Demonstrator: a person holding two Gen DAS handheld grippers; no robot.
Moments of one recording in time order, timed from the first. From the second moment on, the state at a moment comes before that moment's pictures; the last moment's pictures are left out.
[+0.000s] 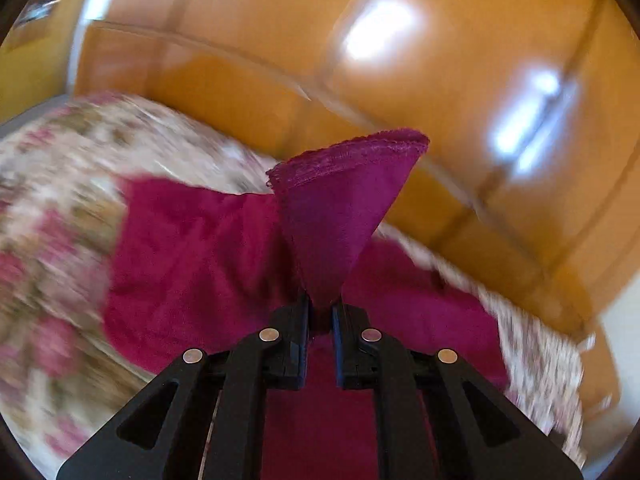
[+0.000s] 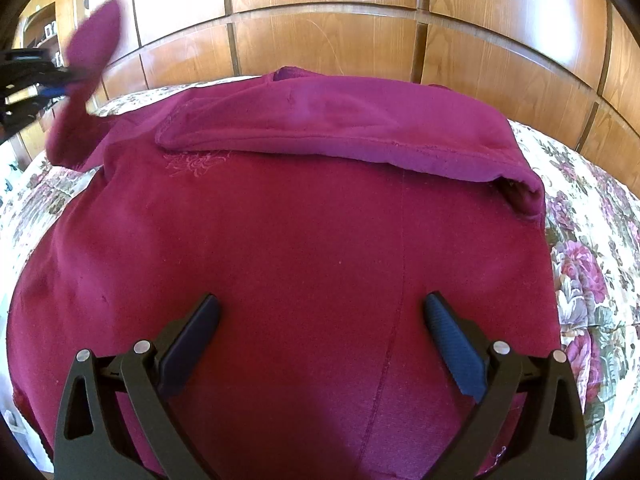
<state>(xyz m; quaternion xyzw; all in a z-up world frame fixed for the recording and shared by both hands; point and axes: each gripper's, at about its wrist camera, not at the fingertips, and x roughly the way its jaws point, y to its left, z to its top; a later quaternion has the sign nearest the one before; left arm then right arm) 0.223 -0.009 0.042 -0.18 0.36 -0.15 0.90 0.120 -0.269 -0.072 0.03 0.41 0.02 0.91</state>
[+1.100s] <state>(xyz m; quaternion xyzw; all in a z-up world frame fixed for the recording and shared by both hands) 0.128 -0.007 -0.040 -0.12 0.40 -0.17 0.89 0.211 -0.232 0.045 0.06 0.35 0.10 0.93</state>
